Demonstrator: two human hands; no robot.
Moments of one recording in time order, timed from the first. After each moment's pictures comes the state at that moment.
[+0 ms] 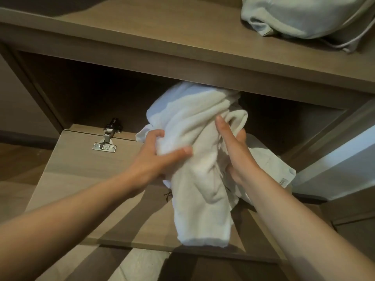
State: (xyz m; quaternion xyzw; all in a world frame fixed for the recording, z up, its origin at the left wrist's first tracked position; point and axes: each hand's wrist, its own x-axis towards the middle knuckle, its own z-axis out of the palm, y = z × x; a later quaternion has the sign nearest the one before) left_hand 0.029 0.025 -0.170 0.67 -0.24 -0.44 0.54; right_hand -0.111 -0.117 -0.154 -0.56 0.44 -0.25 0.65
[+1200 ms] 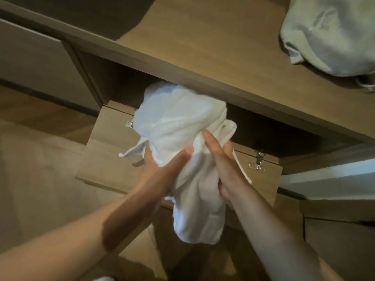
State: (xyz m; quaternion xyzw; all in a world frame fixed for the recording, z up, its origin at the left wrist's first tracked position) left_hand -0.020 0.081 -0.079 0.66 0.01 -0.42 0.63; right_hand -0.095 -0.040 -0.063 -0.55 0.50 -0.07 0.67
